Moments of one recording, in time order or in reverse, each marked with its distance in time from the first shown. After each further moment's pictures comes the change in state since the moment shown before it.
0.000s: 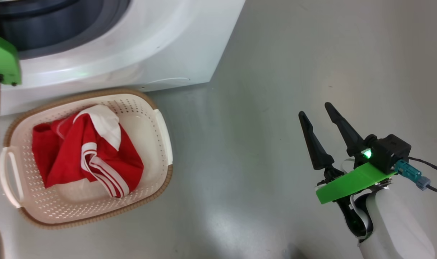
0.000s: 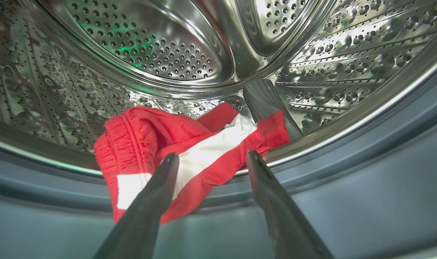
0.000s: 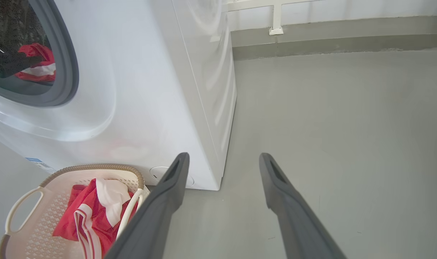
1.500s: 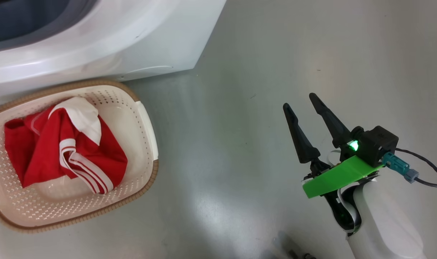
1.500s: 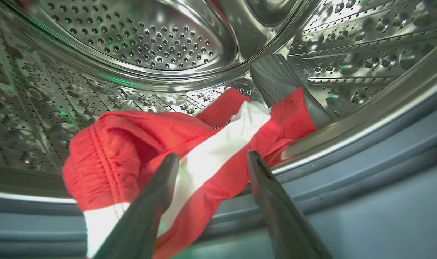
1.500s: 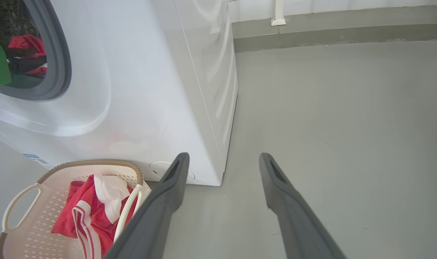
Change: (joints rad) left arm -0.126 0.074 -0.132 0.080 0.039 0.068 0.041; right arm -0.050 0.030 0.044 -0.002 0.001 0.000 0.000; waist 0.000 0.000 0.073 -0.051
